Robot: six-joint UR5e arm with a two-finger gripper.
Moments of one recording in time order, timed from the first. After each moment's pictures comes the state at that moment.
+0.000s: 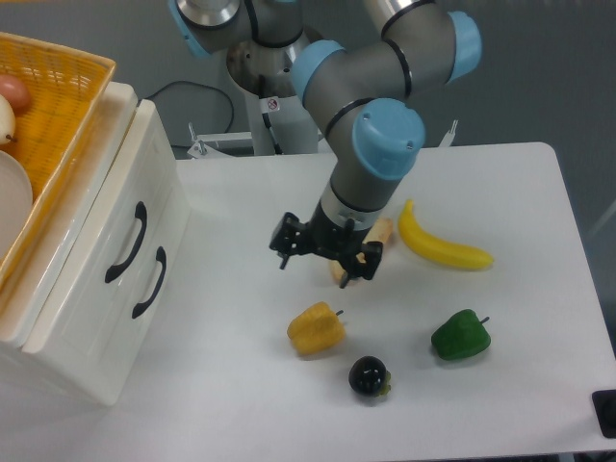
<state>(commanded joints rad) 2.45 -1.85 -1.55 -1.37 1.23 0.62</state>
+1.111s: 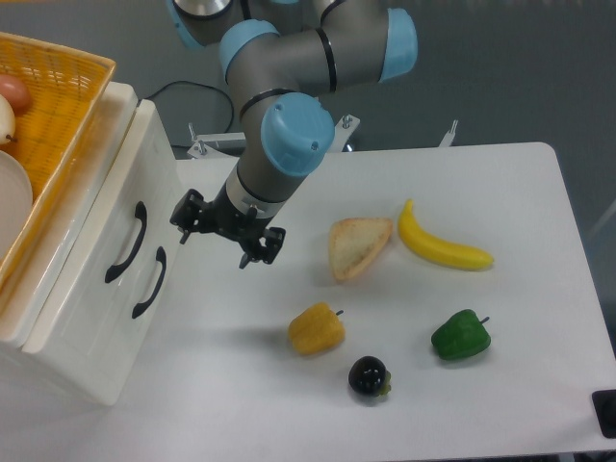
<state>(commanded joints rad) 2.33 -1.80 -1.57 -1.45 1.10 0.56</state>
